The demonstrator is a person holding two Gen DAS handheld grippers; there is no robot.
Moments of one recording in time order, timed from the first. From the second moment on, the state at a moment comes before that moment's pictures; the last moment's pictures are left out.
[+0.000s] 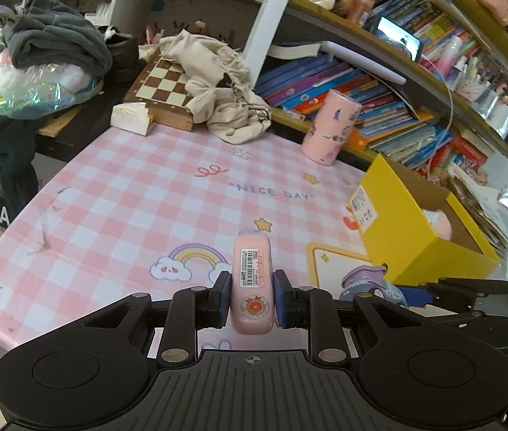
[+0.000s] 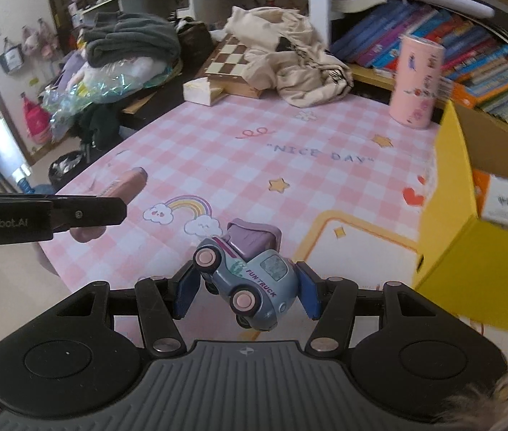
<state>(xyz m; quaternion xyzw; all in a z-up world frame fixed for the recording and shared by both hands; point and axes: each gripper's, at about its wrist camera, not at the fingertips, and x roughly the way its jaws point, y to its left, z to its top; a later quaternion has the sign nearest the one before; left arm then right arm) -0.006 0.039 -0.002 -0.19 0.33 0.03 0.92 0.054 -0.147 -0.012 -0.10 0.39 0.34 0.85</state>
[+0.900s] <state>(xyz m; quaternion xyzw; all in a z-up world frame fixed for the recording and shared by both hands) -0.045 0.019 0.004 -0.17 0.32 -0.03 0.93 -0.005 -0.179 -0.002 -0.09 0.37 0.26 0.88</state>
